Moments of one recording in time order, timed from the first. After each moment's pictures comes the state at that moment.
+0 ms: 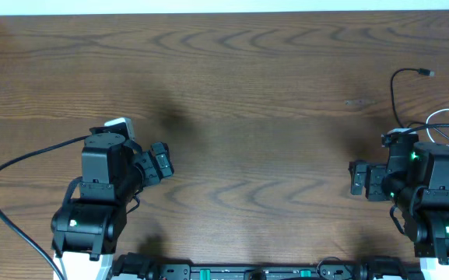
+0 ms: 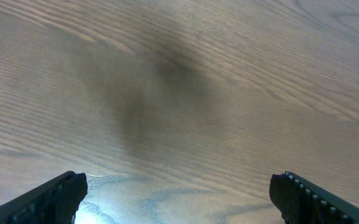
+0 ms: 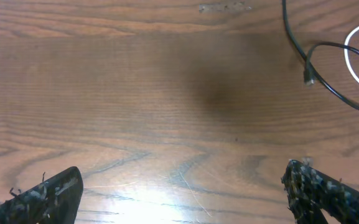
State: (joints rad) left arm -0.11 0.83 0.89 -0.89 0.01 -0.38; right arm -0.02 0.78 0.82 -0.93 -0.07 -0.01
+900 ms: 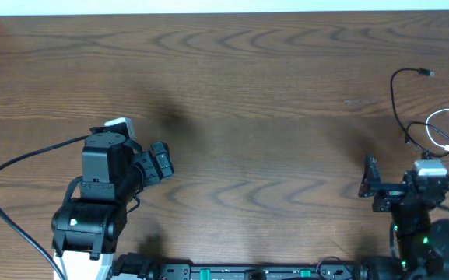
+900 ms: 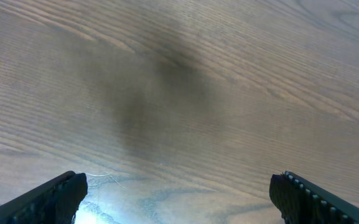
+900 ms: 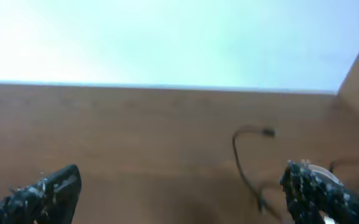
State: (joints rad) left arm -0.11 0.83 0.89 -0.89 0.01 -0.38; right arm -0.02 0.18 0.48 -0.45 -0.03 -0.01
